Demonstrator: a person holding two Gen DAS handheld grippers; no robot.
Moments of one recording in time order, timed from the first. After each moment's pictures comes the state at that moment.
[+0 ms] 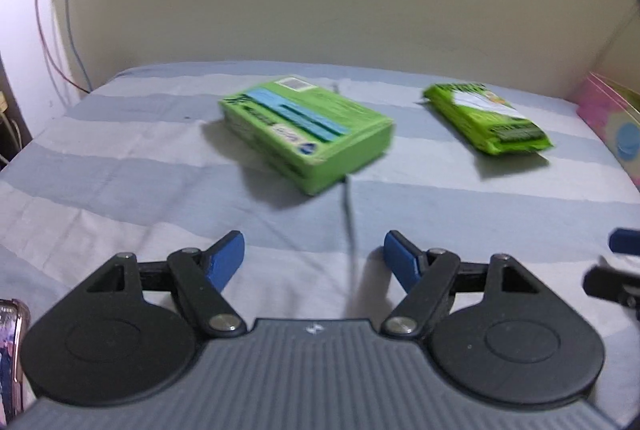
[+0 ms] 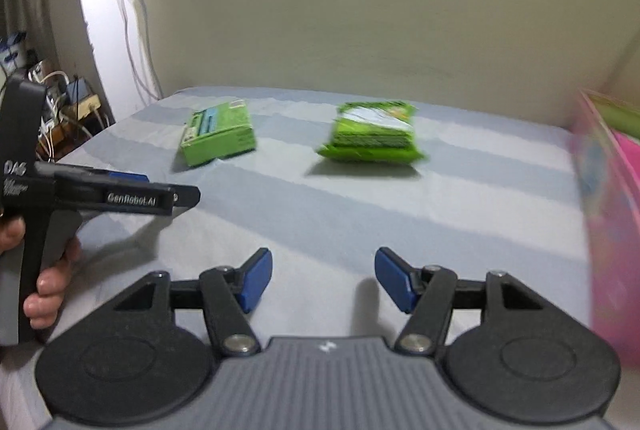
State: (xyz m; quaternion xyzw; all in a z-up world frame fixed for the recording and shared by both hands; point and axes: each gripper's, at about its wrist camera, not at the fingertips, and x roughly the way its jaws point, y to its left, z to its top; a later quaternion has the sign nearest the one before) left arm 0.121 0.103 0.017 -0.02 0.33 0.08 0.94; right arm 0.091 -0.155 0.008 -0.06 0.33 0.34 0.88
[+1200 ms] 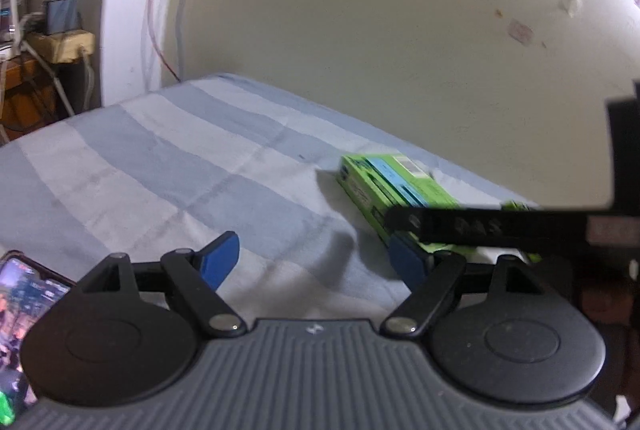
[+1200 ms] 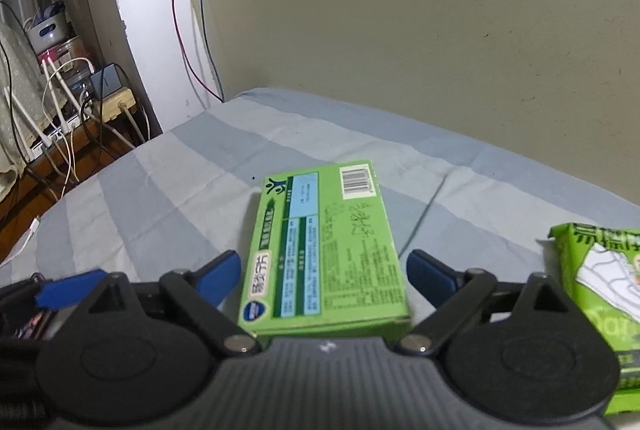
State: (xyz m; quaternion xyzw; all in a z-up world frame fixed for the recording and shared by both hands) left arm 0.091 0.171 0.029 -0.16 0.24 0.17 0.94; right arm 0.178 0.039 0.009 -0.10 0.35 0.44 0.82
